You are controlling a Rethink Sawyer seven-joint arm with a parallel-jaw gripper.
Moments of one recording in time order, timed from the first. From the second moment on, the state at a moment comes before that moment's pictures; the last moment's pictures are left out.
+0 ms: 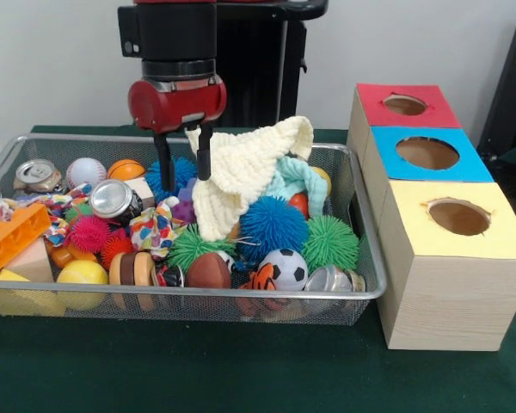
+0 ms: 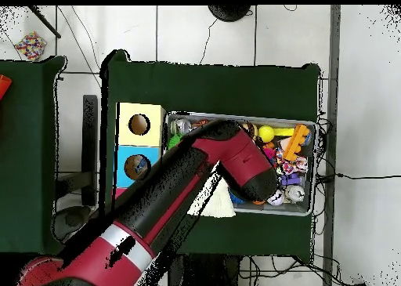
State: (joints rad) arm 0.26 -0.02 -0.92 1.12 -1.63 -0.84 3.10
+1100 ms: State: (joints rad) arm 0.21 0.06 -0.87 1.12 -1.75 -1.19 3.22
